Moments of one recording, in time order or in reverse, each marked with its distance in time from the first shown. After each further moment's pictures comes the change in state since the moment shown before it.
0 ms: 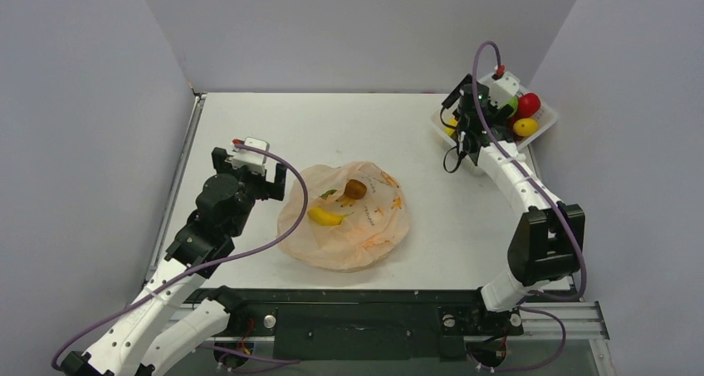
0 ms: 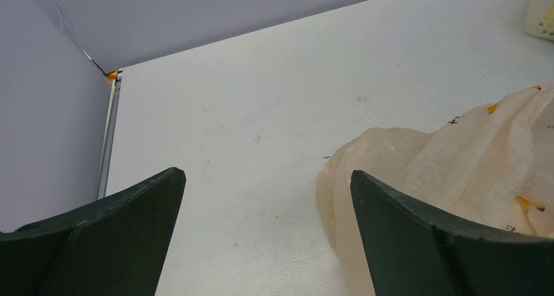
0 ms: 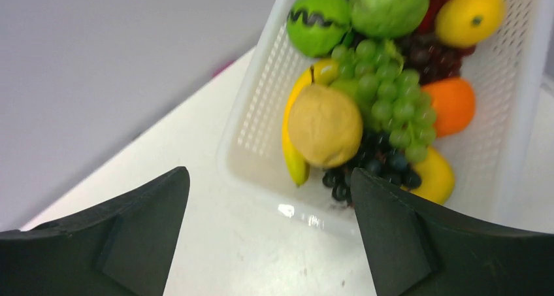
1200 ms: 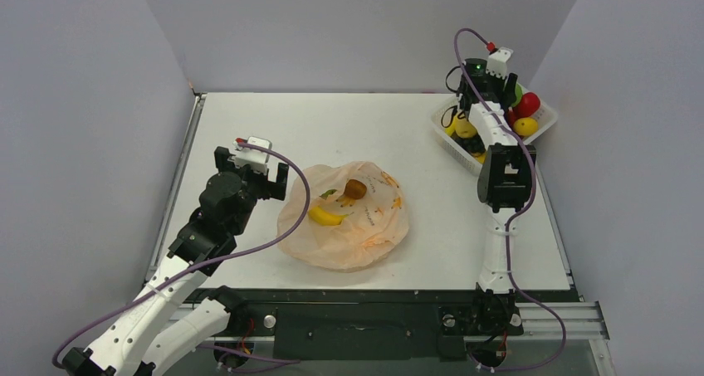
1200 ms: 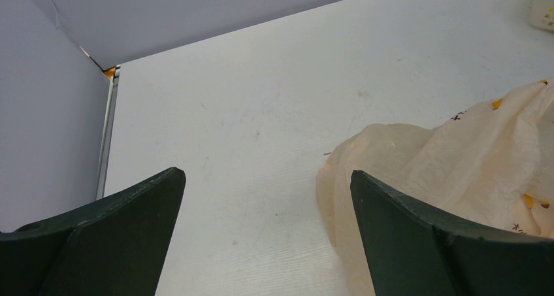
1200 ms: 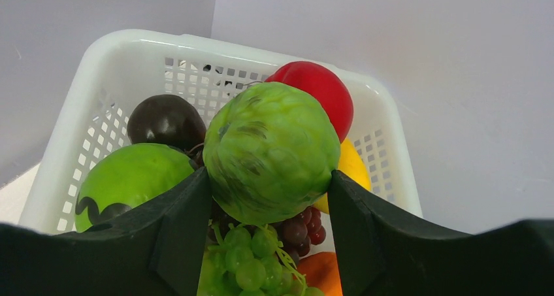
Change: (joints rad) left arm 0.000 0.020 0.000 0.000 0.000 0.000; right arm -0.149 0.744 0.719 0.002 0.375 -0.517
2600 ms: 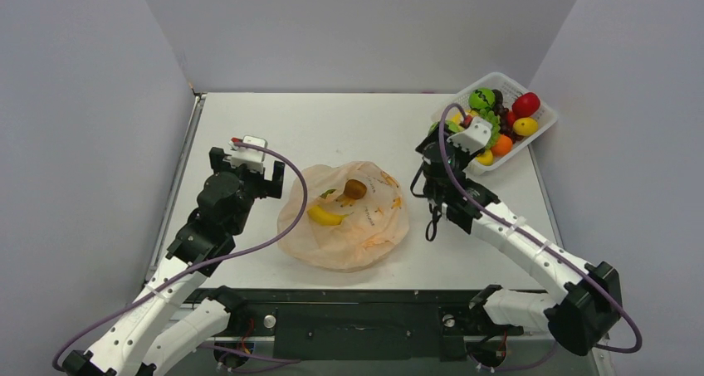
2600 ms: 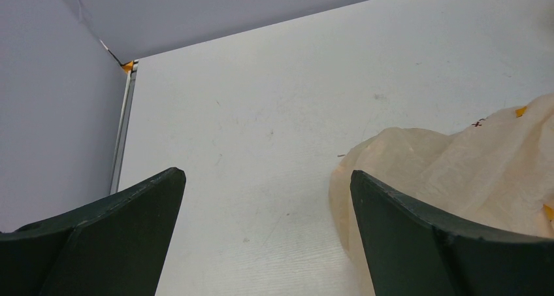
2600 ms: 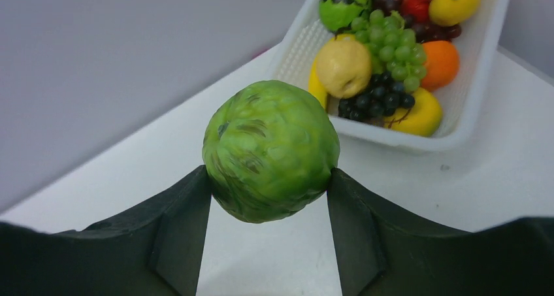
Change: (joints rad) left arm 0.016 -0.007 0.000 0.000 -0.039 0.005; right arm 0.656 -1.229 -1.192 0.106 -0.056 0.493
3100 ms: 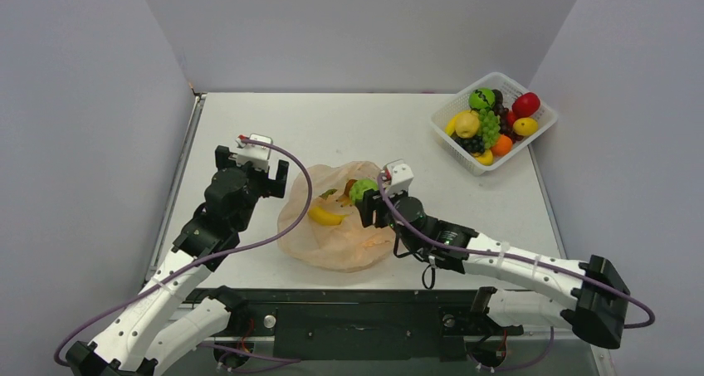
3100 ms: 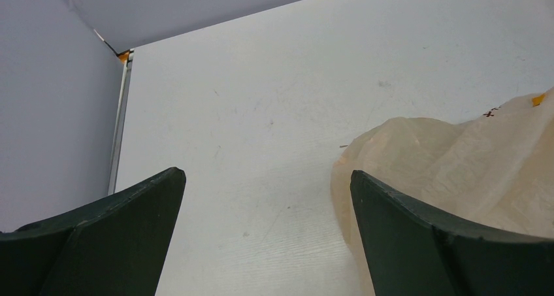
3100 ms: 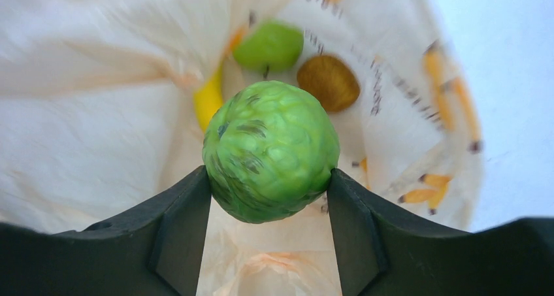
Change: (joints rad) left arm 0.000 0.050 0.000 0.000 -0.003 0.000; right arm 0.364 0.048 -0.196 0.109 -0.470 -0.212
